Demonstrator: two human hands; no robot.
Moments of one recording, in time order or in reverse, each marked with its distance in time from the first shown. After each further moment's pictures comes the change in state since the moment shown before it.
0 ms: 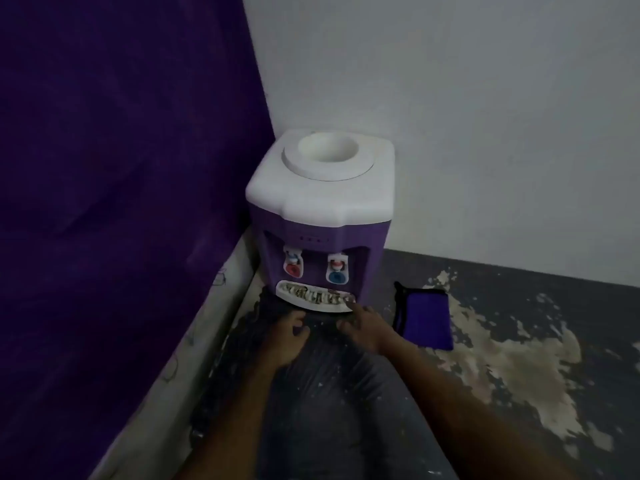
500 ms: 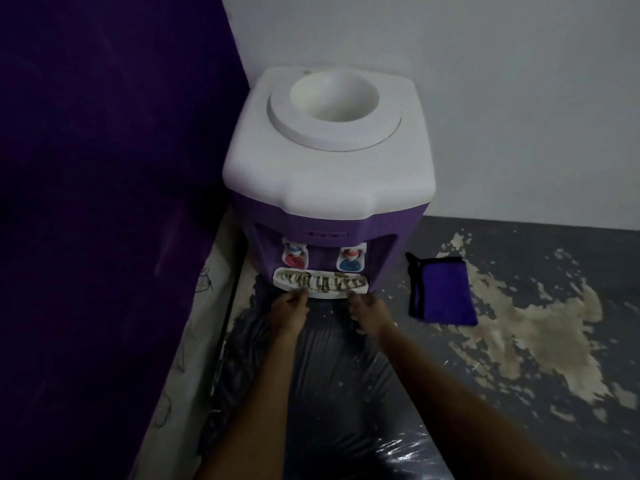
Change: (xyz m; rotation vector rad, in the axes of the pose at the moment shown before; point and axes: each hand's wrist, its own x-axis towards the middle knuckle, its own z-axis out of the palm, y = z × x) left_hand 0.102 -0.027 0.013 -0.515 0.147 -0.369; right_hand 0.076 -0.001 0.054 0.781 0.199 0.478
